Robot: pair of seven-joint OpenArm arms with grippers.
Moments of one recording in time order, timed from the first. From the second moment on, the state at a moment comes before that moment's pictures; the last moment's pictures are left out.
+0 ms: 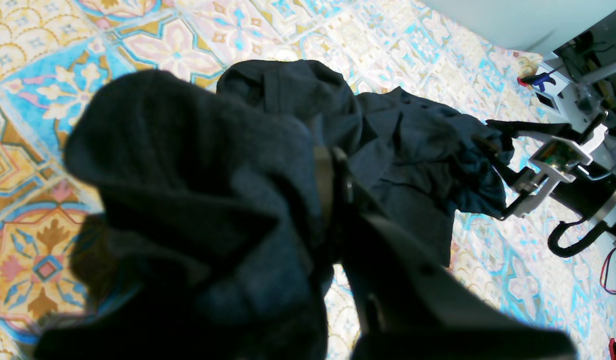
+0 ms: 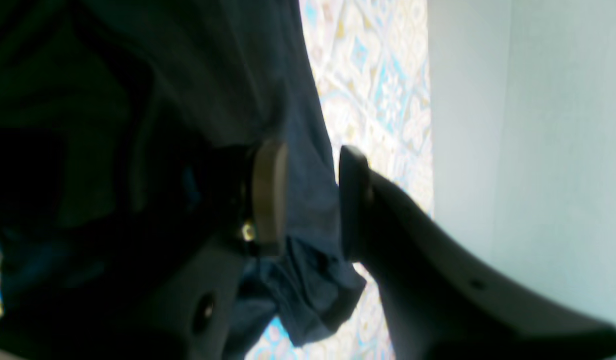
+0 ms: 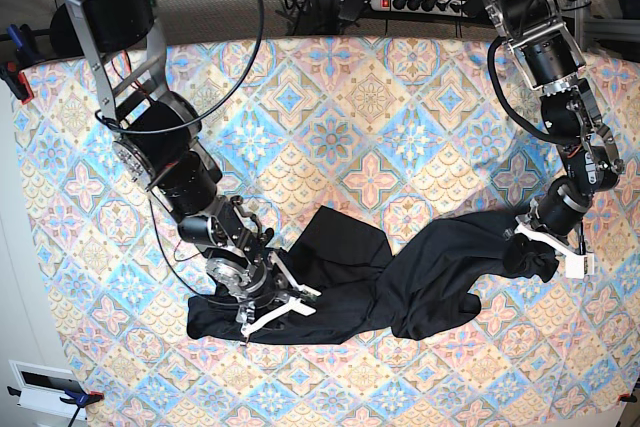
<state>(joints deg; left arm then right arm) -13.1 -16.7 -27.0 79.9 -45.0 -25.2 53.7 49.7 2.7 -55.5 20.1 -20.0 2.7 -1.0</state>
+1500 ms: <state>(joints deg) -13.1 -16.7 -27.0 80.0 -45.3 -25.2 53.7 46.1 -2.4 -51.4 20.0 -28.0 2.7 -0.7</state>
